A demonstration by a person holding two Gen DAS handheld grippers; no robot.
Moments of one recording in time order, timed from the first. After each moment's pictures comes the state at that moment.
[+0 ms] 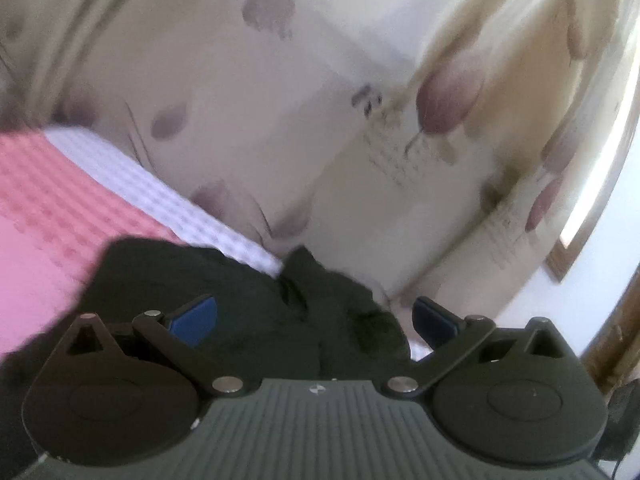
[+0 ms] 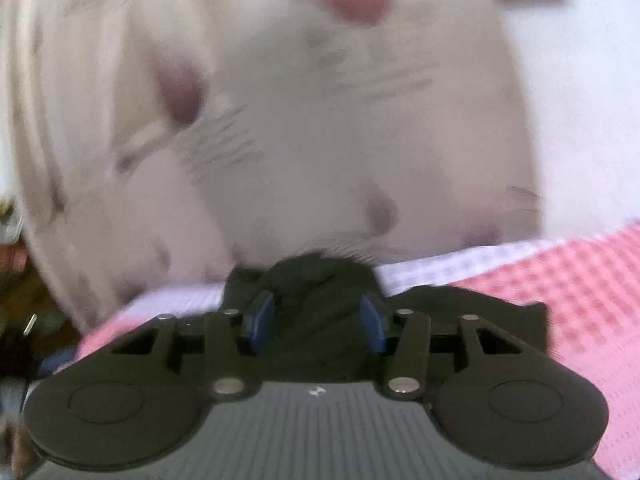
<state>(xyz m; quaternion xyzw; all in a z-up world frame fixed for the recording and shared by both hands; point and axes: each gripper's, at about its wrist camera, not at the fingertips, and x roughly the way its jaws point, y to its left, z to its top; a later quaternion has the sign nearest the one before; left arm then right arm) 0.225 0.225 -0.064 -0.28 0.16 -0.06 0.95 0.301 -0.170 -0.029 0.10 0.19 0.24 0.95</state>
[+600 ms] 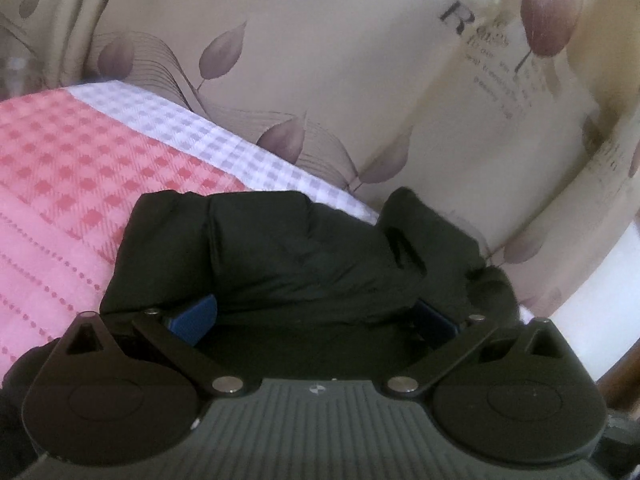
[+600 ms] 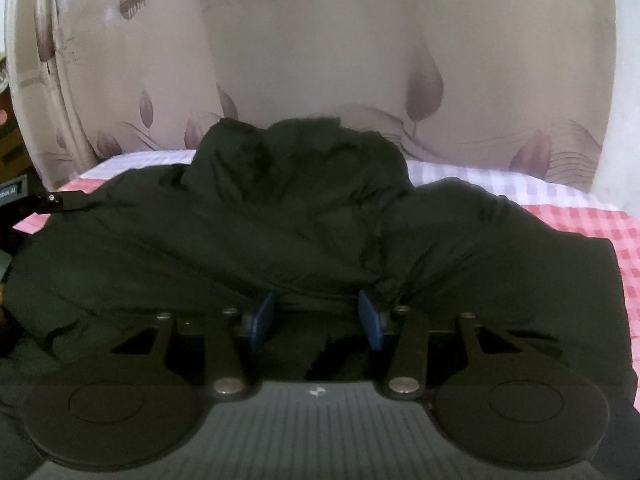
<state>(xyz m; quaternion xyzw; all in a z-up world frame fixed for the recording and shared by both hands) 0.286 0.242 -0.115 -0.24 0.25 0.02 0.94 0.341 -0.131 -0.099 -0.01 0.29 0.23 0.93</state>
